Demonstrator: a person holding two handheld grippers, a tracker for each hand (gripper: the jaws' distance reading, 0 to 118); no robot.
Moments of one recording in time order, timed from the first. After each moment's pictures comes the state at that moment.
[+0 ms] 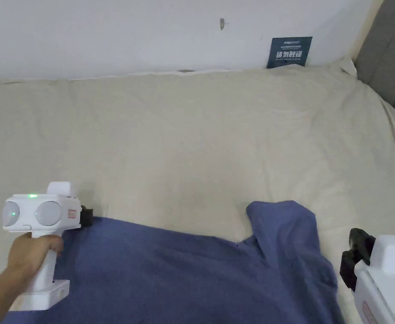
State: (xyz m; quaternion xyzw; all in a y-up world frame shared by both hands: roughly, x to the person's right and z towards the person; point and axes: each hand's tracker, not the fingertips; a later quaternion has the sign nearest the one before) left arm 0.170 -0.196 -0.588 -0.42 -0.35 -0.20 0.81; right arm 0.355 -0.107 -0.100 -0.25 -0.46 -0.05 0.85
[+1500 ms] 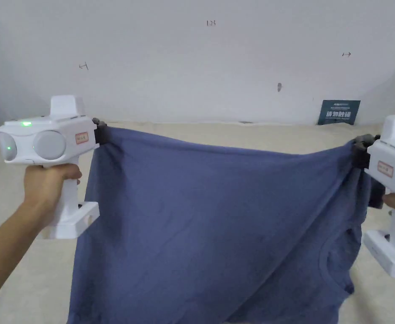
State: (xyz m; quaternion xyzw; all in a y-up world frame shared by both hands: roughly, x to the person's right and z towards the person) left arm 0.013 0.110 -0.512 -0.15 -0.35 -0.03 0.92; right arm 0.380 0.095 -0.166 -0.14 -0.35 -0.01 0.93
